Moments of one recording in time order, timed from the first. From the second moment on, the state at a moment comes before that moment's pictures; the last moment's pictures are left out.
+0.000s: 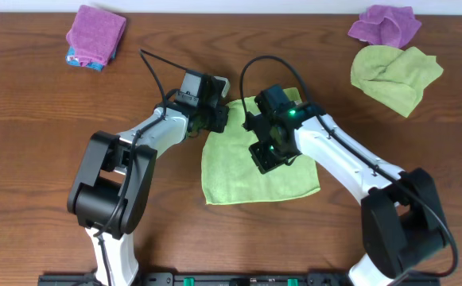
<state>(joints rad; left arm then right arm) -0.37 2.01 1.19 -0.18 0.33 -0.13 0.51 1.80 1.24 -0.91 -0.23 0.01</state>
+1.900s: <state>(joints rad) -0.36 2.10 1.32 -0.11 -0.01 0.17 0.56 1.80 1.04 -0.81 -0.23 0.07</state>
